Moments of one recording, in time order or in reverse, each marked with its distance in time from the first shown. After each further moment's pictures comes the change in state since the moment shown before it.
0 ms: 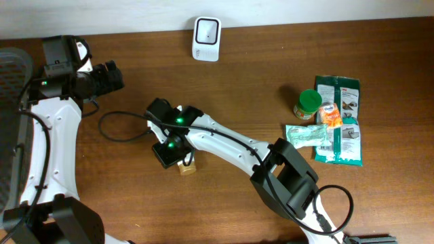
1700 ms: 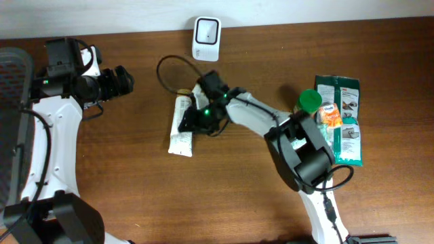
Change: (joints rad) left arm 0.000 0.015 0.000 -0.075 0.164 0.000; right arm -0.311 0.053 -0.196 0.409 -0.296 0.249
